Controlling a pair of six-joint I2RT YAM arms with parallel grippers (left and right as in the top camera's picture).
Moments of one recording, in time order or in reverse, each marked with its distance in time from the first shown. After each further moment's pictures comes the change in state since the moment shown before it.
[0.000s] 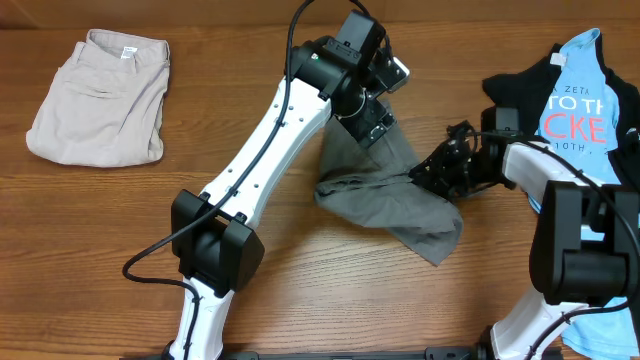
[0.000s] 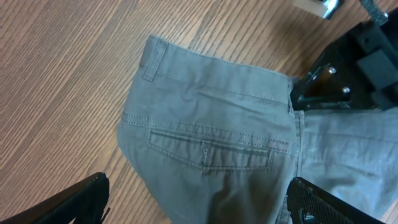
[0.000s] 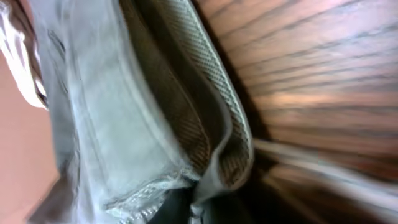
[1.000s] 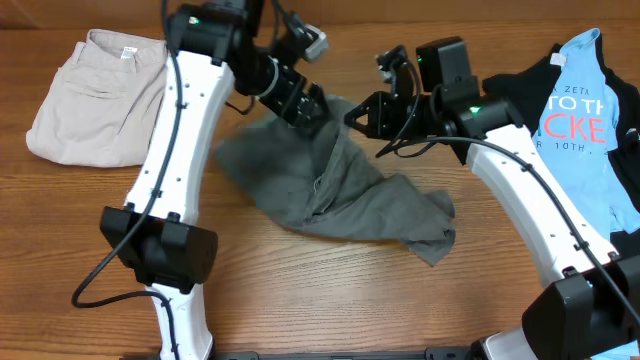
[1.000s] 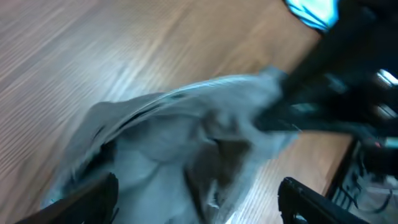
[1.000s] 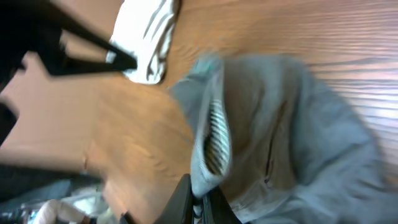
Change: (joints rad) left arm 0.294 -0.096 0.073 -0.290 0.419 0.104; right arm 0.358 -0.246 0.374 -0.105 0.116 0.080
